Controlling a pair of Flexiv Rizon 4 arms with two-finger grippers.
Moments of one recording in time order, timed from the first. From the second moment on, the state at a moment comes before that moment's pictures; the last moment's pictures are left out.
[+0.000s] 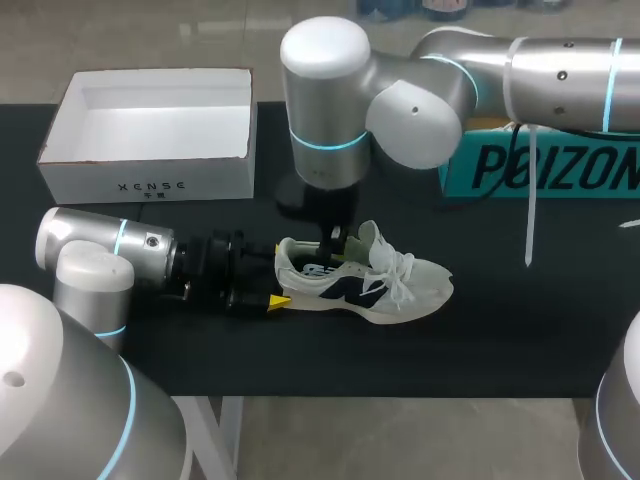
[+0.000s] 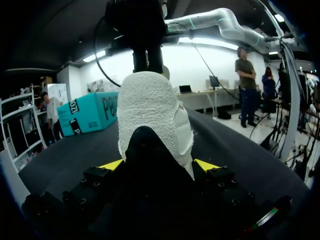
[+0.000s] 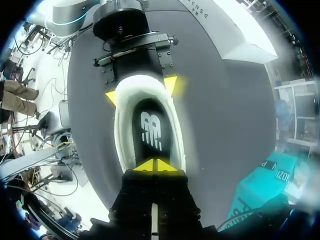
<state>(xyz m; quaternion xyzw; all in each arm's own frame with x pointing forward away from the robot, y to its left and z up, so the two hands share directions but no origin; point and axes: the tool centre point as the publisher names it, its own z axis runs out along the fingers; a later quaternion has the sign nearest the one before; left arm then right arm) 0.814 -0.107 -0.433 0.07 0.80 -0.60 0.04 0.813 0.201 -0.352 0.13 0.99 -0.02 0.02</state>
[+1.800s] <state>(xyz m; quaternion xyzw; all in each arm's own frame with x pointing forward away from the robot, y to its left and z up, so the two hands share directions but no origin) 0.814 -0.107 -0.433 0.07 0.80 -0.60 0.04 0.817 0.192 -0.396 0.14 0.99 -0.02 0.01</state>
